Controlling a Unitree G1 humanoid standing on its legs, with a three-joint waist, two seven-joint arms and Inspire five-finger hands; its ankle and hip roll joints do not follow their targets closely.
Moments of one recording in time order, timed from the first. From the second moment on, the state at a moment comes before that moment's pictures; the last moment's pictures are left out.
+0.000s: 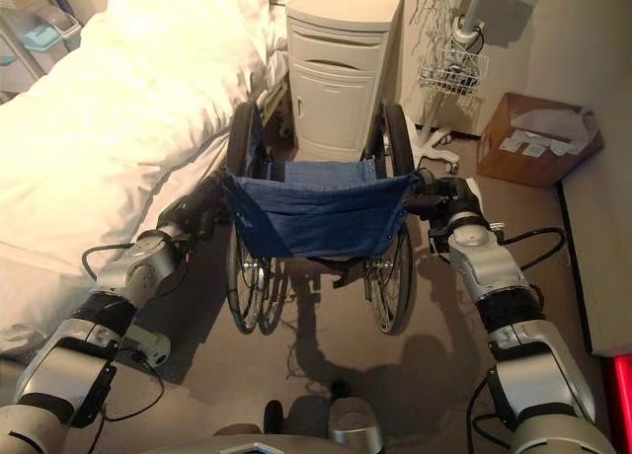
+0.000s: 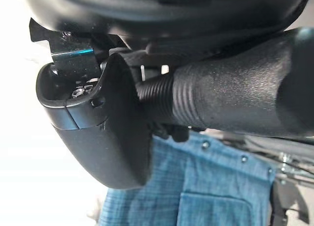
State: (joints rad) left arm -0.60 0.49 -0.26 0.65 -0.77 0.23 0.15; right arm -0.60 -0.68 0.28 0.50 0.44 0.39 -0.23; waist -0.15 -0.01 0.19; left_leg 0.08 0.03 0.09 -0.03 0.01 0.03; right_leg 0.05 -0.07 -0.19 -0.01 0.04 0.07
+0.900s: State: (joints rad) left arm -0.60 0.49 -0.28 0.68 -0.75 0.23 0.14; right arm -0.60 -0.70 0.30 0.50 0.44 0.37 -0.23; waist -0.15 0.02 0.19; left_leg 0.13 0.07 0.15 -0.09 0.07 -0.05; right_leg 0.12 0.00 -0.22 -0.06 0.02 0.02
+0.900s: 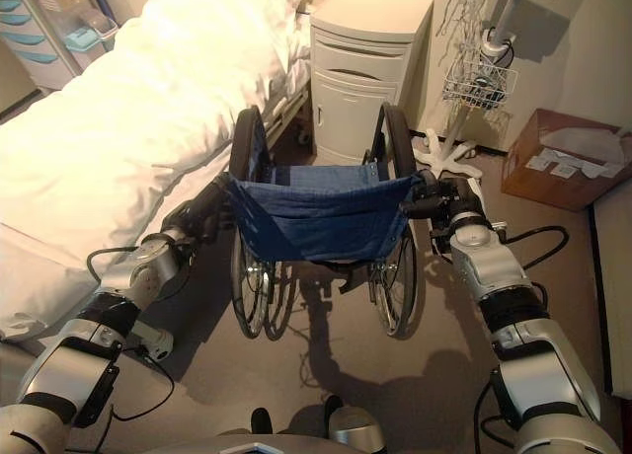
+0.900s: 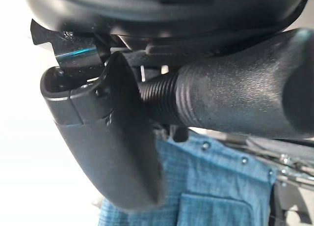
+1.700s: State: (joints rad) left arm -0.42 0.64 -0.01 0.49 -0.38 0.03 0.45; right arm -0.42 -0.76 0.10 0.38 0.32 0.37 -0.16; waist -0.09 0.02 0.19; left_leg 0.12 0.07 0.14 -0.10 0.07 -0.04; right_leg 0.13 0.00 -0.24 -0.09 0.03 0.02
